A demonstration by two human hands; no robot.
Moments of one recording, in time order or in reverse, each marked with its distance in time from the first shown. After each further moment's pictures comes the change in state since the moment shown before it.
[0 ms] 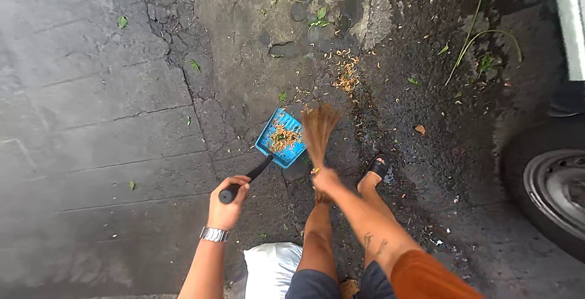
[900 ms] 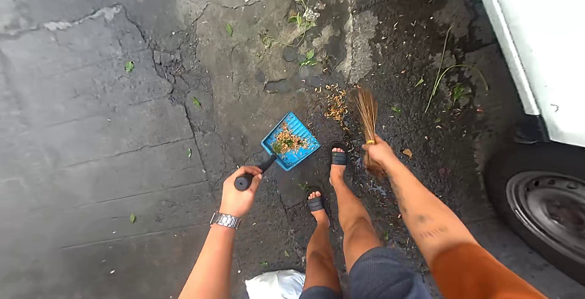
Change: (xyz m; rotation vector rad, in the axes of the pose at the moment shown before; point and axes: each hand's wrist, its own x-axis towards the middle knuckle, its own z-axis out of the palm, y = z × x) left_hand 0.130 0.111 0.032 0.140 -0.097 0.039; right_hand 0.019 0.051 -0.263 0.392 0.287 0.065
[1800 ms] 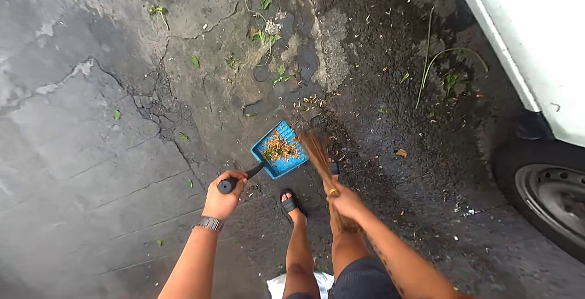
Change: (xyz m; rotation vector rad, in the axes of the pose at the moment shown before) left_hand 0.153 0.100 0.048 0.202 -0.152 -0.126; right_hand -0.024 -0.007 -0.009 0.074 -0.359 0.077
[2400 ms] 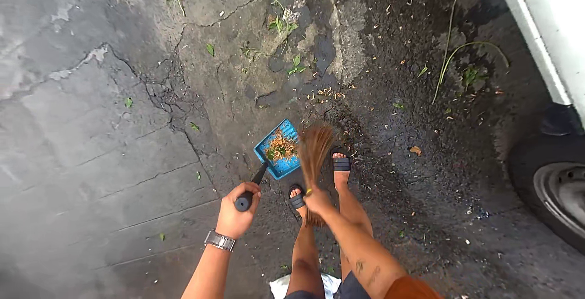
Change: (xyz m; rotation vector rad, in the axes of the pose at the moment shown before) left_hand -0.068 -0.065 -0.017 0.049 0.014 0.194; right_hand 0.044 -0.043 0.157 -0.100 -0.053 0.015
